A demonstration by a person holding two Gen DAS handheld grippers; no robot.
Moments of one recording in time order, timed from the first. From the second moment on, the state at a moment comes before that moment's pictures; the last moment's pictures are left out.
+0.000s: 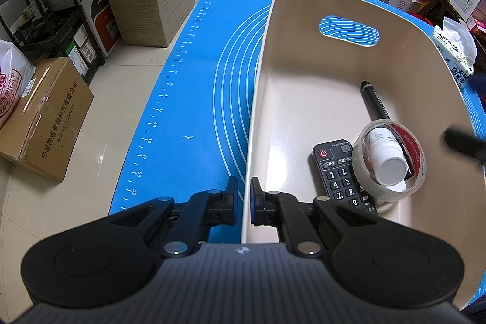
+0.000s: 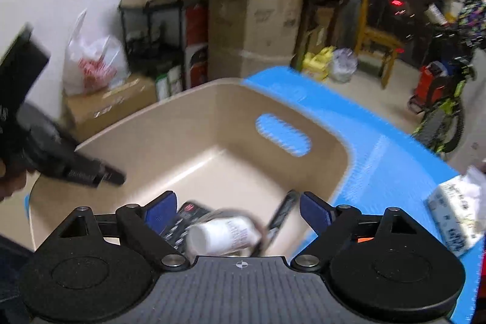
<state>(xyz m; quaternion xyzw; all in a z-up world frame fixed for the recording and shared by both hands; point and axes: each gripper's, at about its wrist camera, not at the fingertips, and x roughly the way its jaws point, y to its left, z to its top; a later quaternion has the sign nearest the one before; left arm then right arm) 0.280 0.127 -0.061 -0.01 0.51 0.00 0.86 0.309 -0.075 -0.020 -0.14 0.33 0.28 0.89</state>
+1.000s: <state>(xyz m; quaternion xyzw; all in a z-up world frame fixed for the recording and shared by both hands) 0.281 0.127 -0.061 -0.01 0.52 0.00 0.86 0.377 -0.211 -0.082 -0.10 0.33 0.08 0.93</state>
